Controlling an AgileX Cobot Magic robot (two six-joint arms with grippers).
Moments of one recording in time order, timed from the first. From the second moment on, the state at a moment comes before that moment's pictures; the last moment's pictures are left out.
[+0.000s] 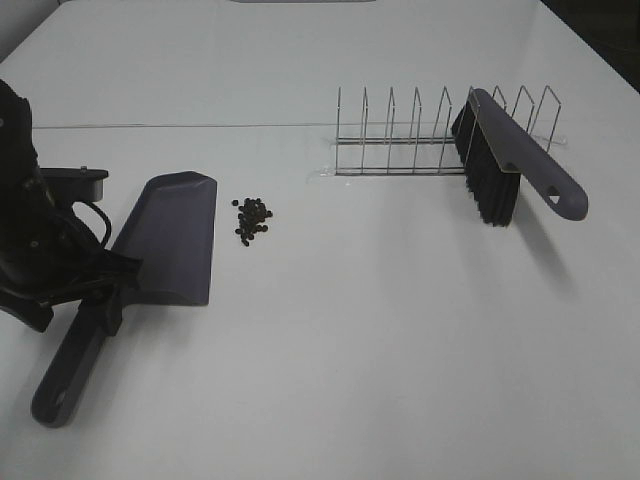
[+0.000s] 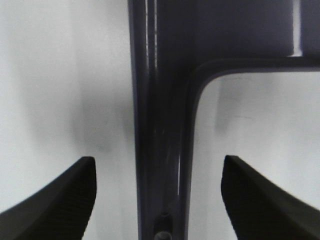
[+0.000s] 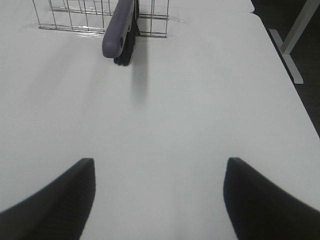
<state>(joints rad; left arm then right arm) -0.27 1.88 -0.99 -0.02 0.70 -0.22 0.01 0.00 -0.50 -0.08 1.07 -0.05</state>
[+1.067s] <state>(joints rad) -0.27 1.97 -1.00 -0.03 0.66 -0.23 0.01 0.00 -0.50 -0.09 1.07 -0.05</state>
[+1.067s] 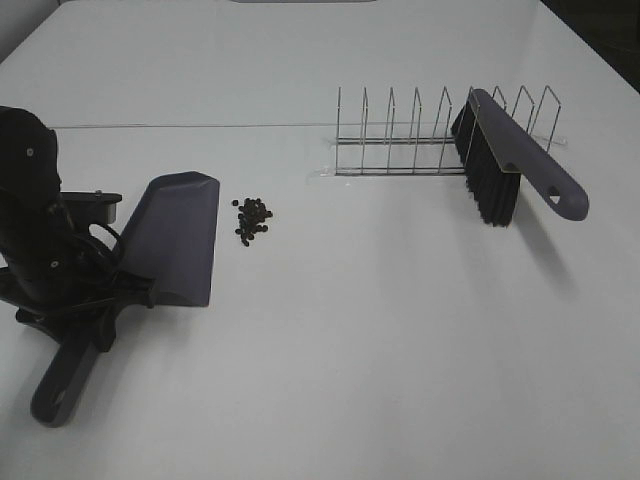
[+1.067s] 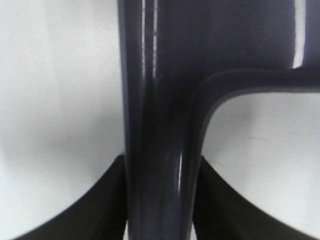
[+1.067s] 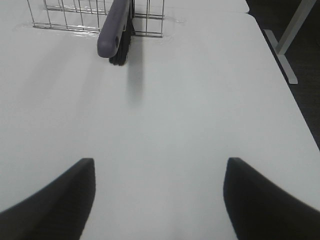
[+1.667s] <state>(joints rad) -0.27 1.75 -1.00 -0.02 0.65 -0.26 0.01 0.00 -0.50 -0.13 1.06 -0.05</state>
